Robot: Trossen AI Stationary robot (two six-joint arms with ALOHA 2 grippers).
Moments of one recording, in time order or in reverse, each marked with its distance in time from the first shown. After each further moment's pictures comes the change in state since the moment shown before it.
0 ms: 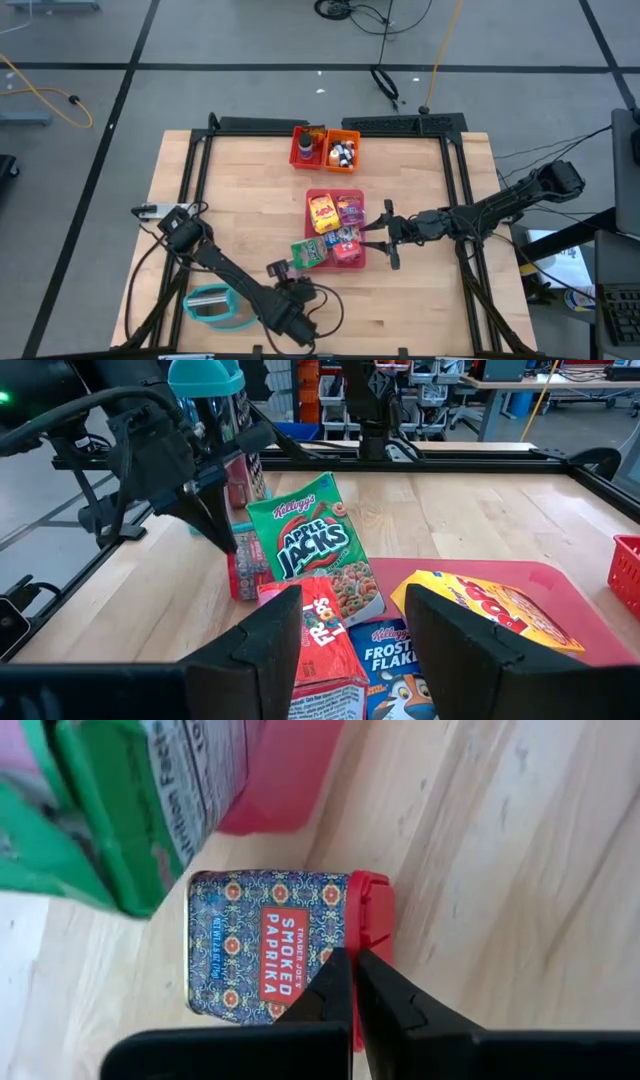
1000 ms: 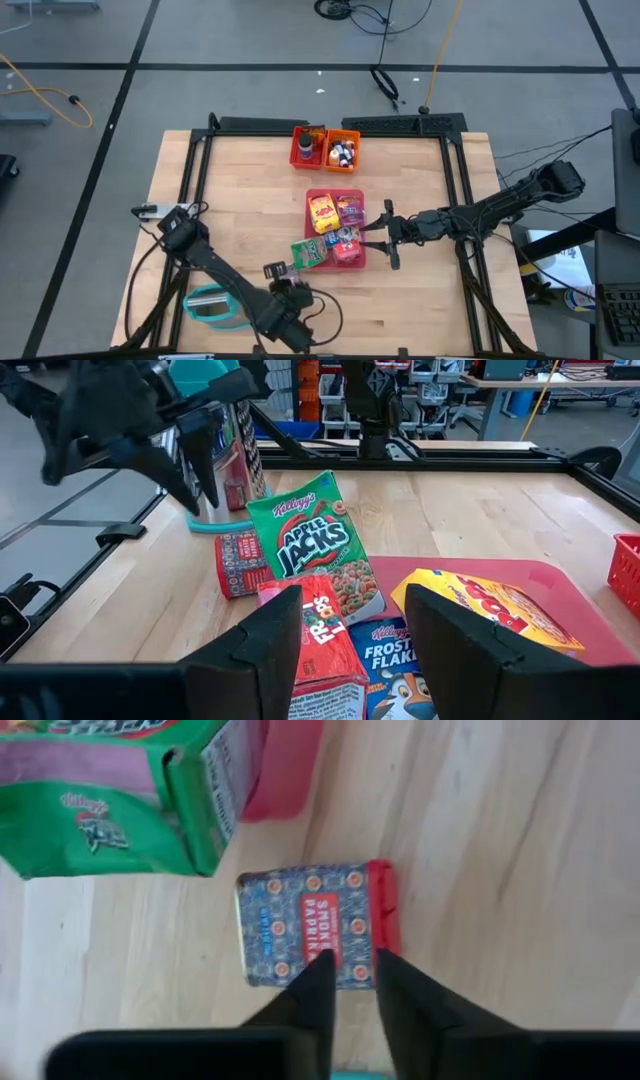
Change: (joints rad) left arm -0.030 -0.006 0.163 -0.188 0.051 0.070; right arm 0.000 0.000 0.000 -0.003 0.000 0.000
